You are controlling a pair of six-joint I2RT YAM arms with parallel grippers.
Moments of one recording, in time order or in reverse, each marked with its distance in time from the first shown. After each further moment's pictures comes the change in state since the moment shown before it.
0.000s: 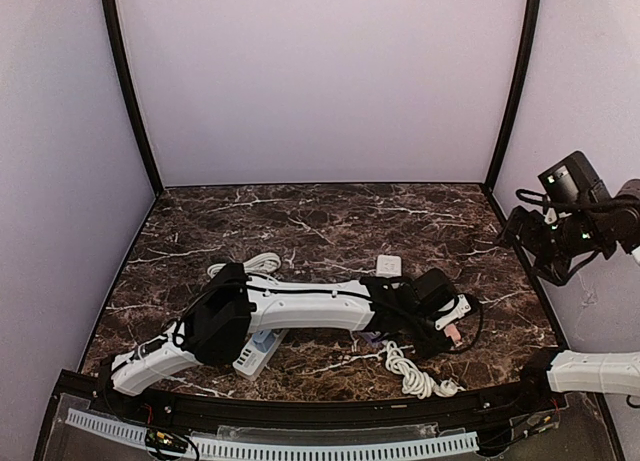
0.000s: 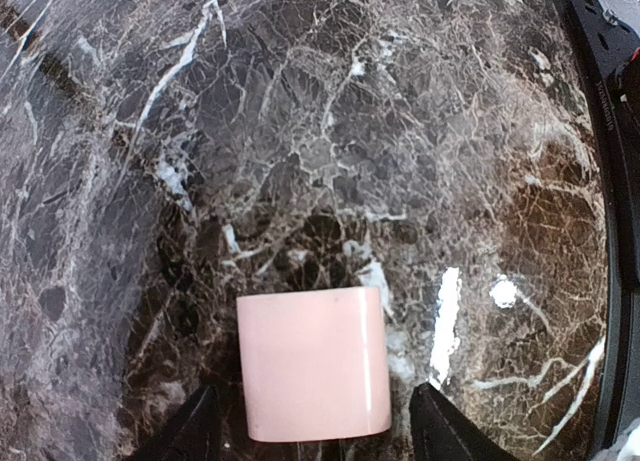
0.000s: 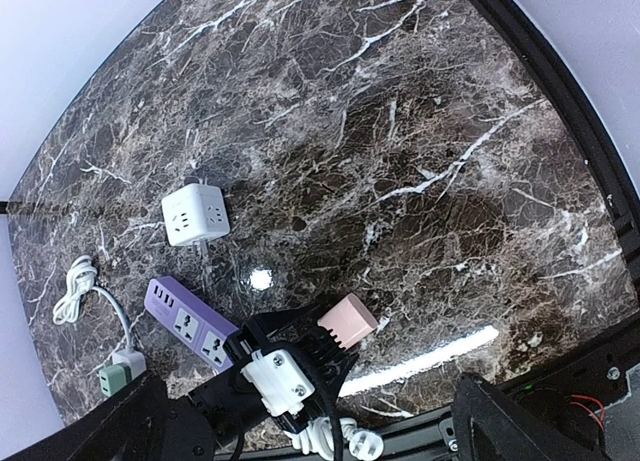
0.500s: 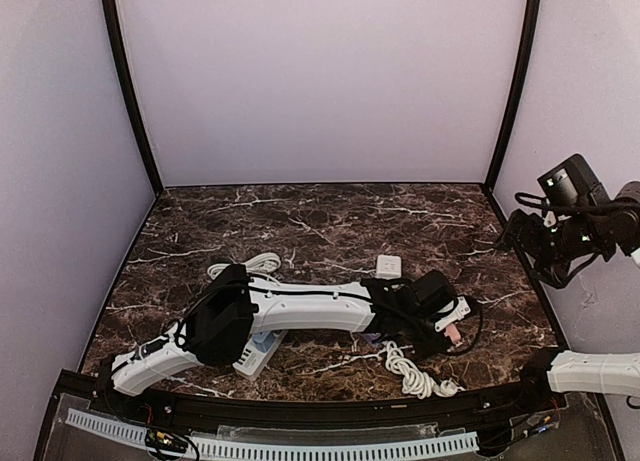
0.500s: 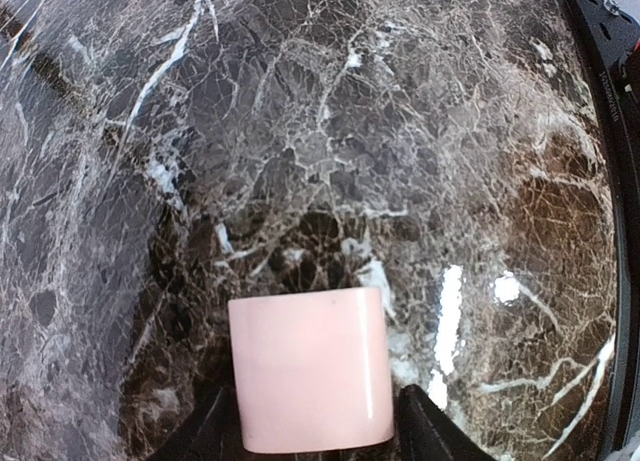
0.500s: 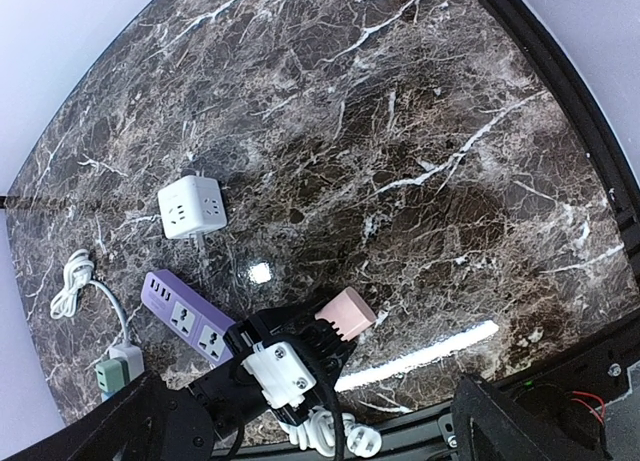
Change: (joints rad) left arm 0.000 0.016 0.000 0.009 0.006 0.016; right arm 0.000 -0.010 -0.017 0.000 -0.014 0.000
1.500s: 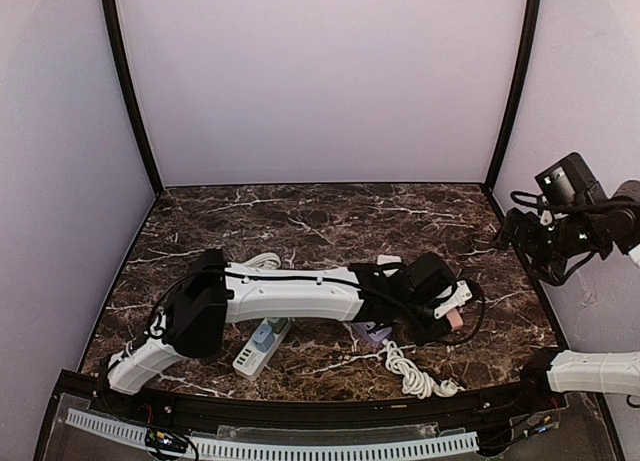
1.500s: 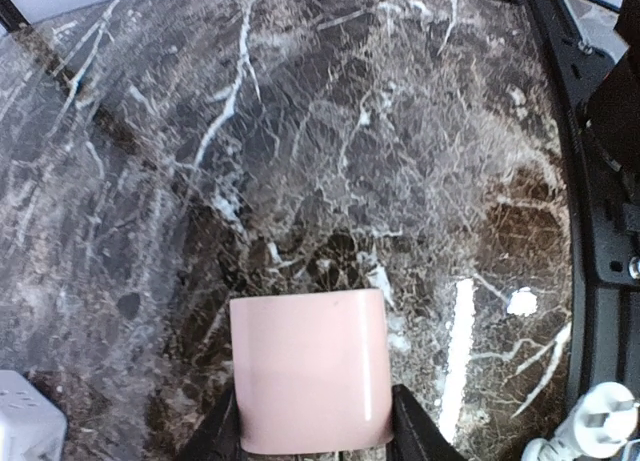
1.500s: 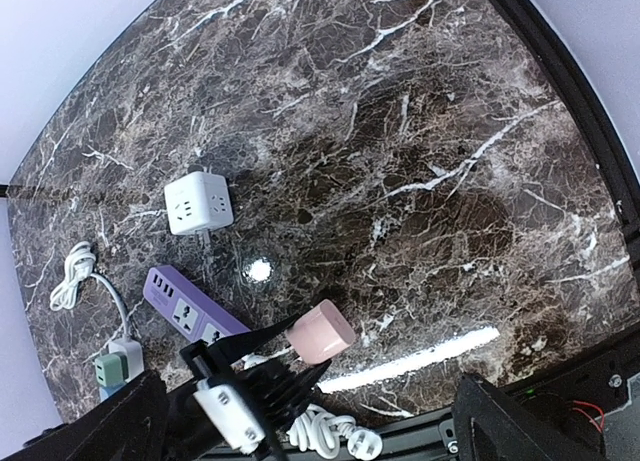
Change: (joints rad) left arm 0.000 -0.133 -0.103 0.021 -0.044 0.034; right arm 0.000 0.009 -0.007 0.024 -0.013 -0.031
